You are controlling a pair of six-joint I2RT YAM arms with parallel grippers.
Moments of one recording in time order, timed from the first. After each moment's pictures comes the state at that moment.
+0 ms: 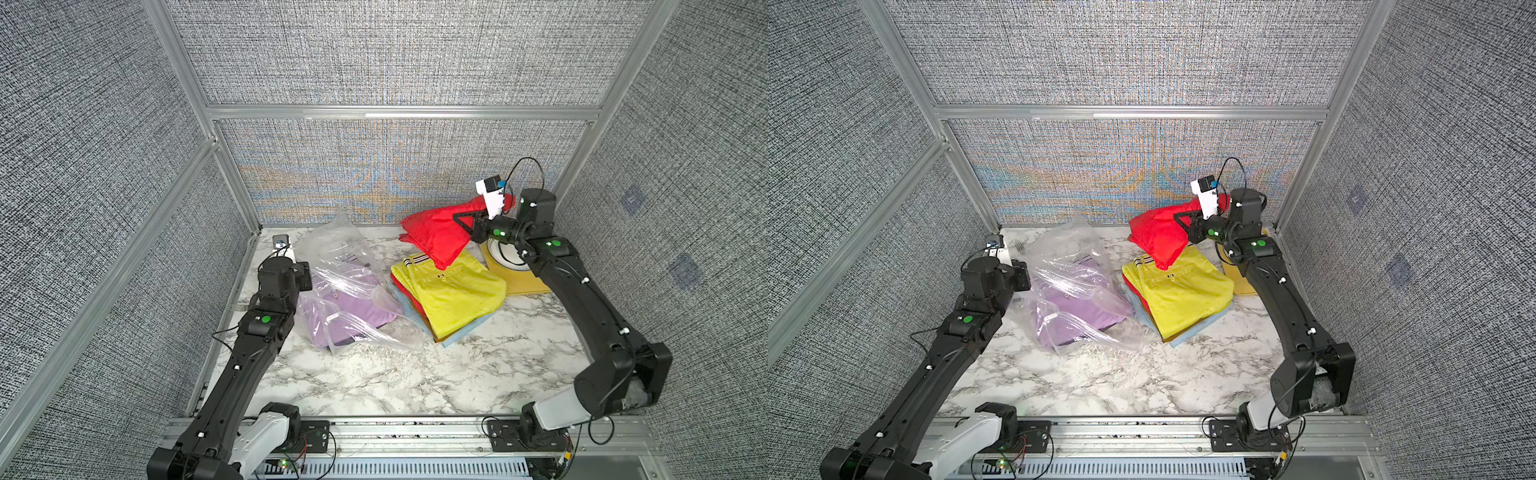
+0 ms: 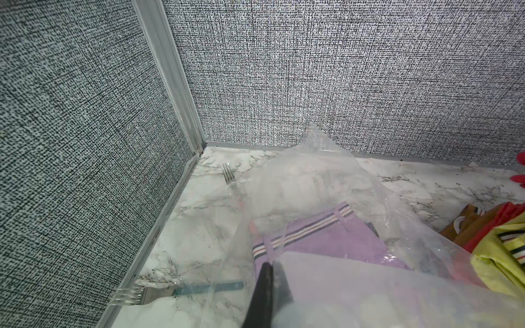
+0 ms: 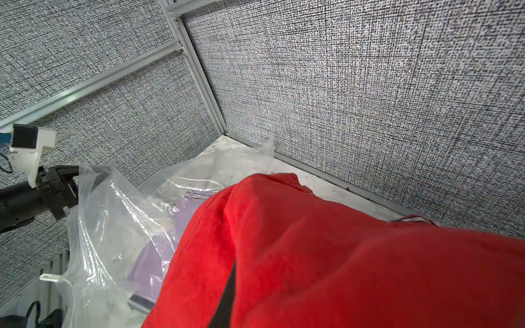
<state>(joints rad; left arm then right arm) -0.20 1.00 0.86 -0.22 -0.26 -0.10 0.15 1.54 1.52 -0.27 -0.70 0.07</state>
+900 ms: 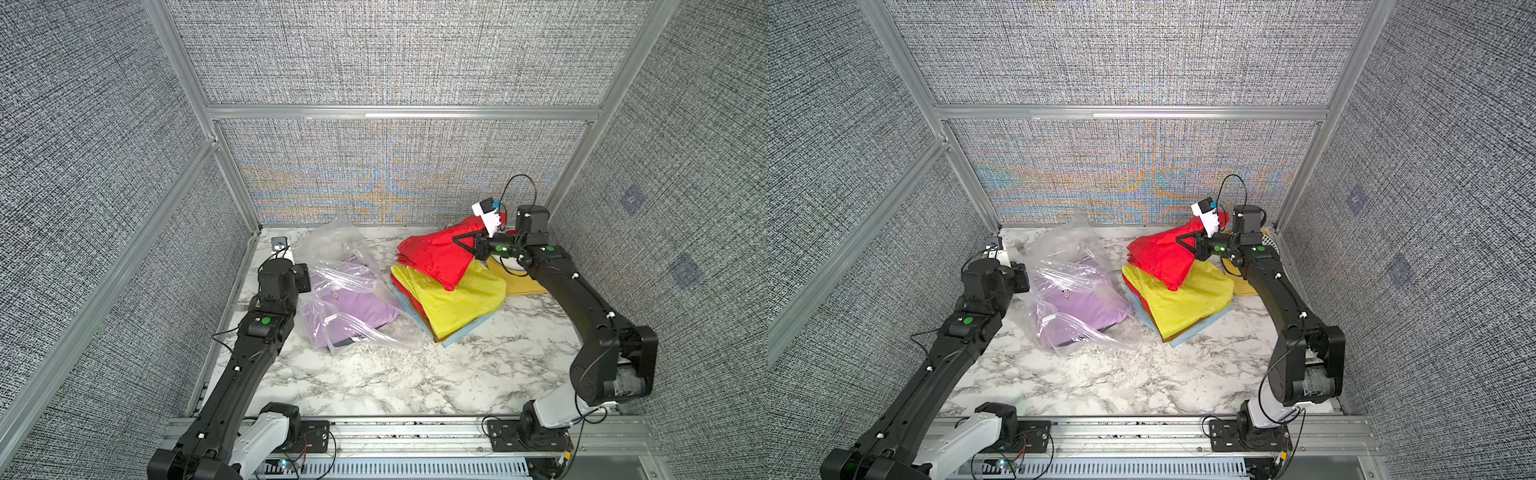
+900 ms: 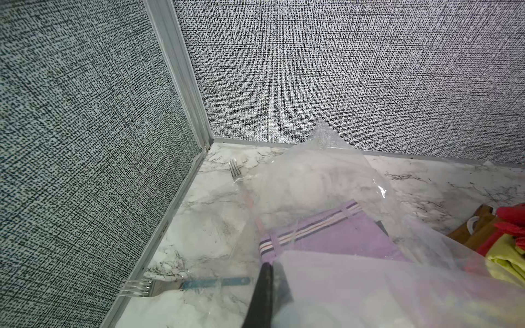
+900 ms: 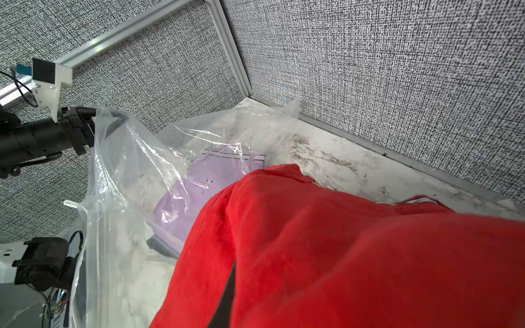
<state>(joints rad) -0.20 1.00 0.84 -0.22 -0.29 -0.10 0.08 1.56 1.34 -0.27 -0.90 -0.08</state>
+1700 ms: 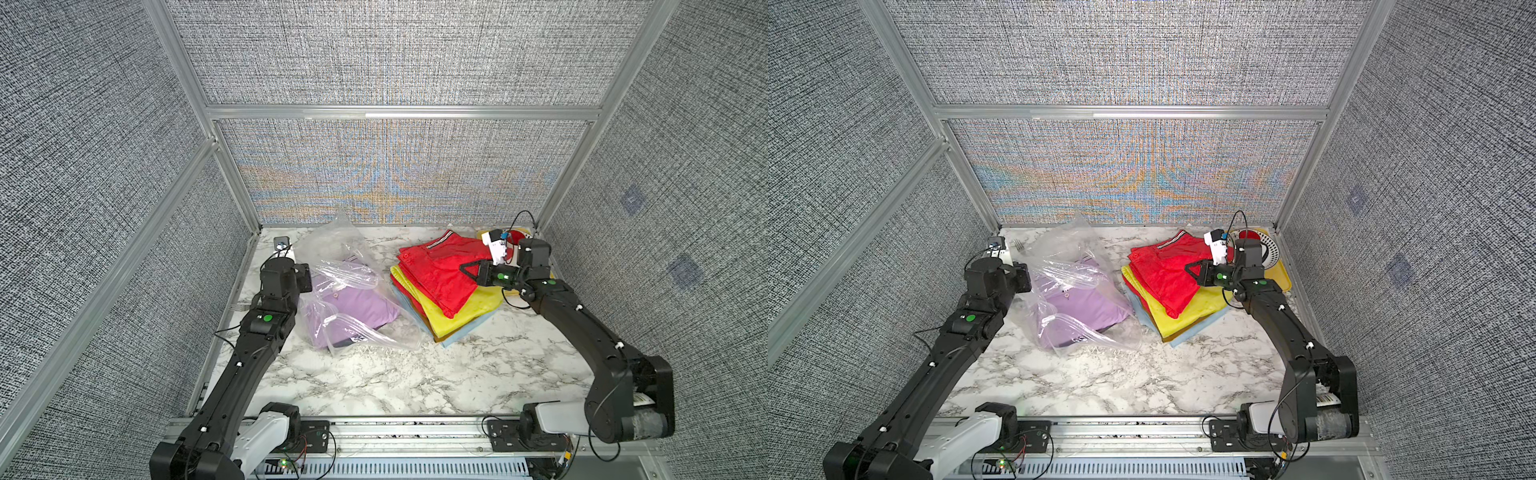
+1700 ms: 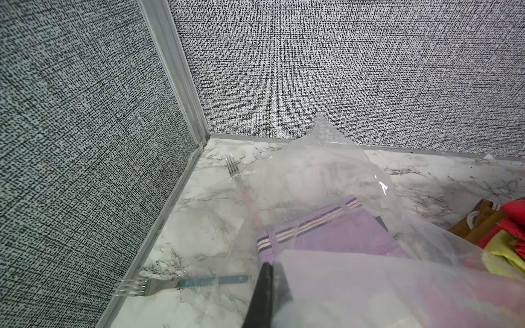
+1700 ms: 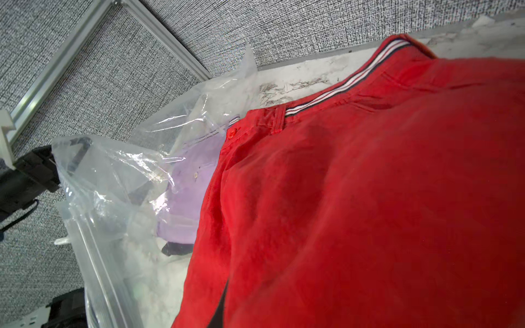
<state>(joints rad) -0.20 1.02 0.85 -0.22 -0.28 -0.10 0.09 1.37 0.99 -0.19 -0.71 0.32</state>
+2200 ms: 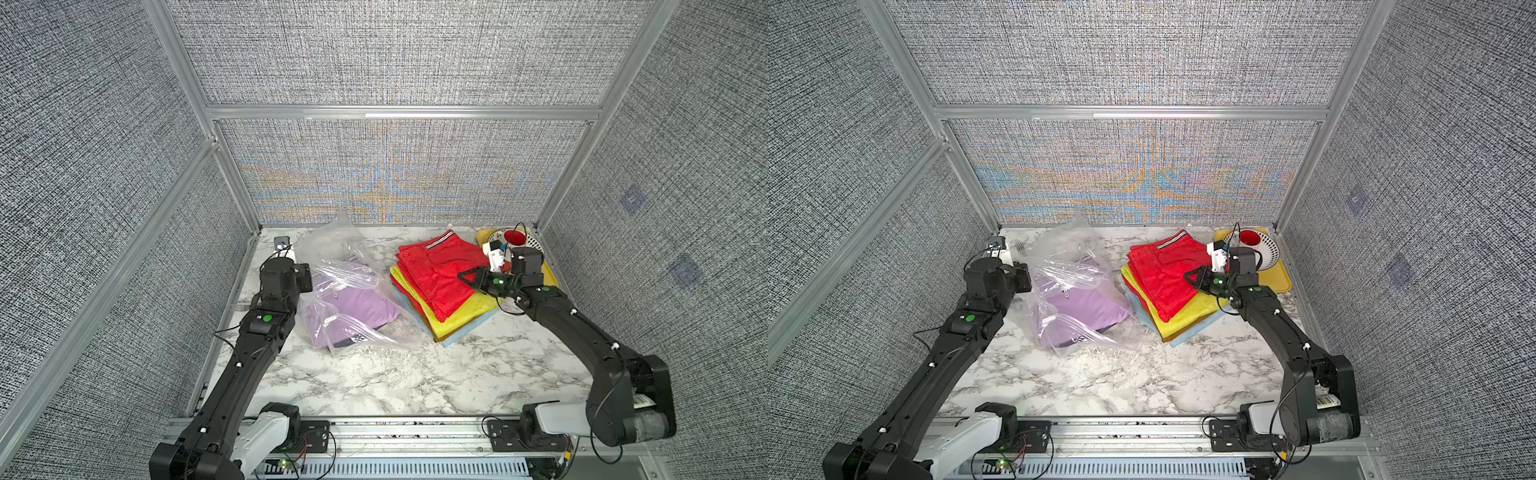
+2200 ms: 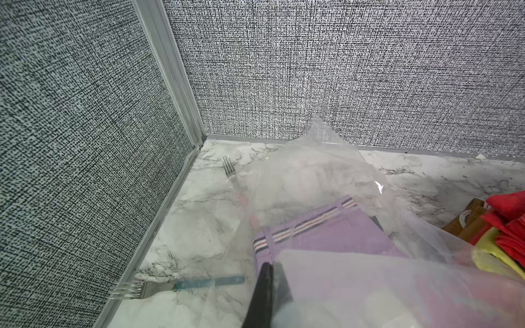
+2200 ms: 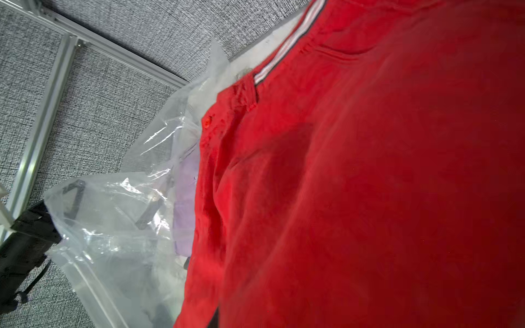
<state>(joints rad) -0.20 1.02 0.85 -0.22 -0.26 -0.10 0.12 1.35 0.88 -0.16 -0.62 0.57</state>
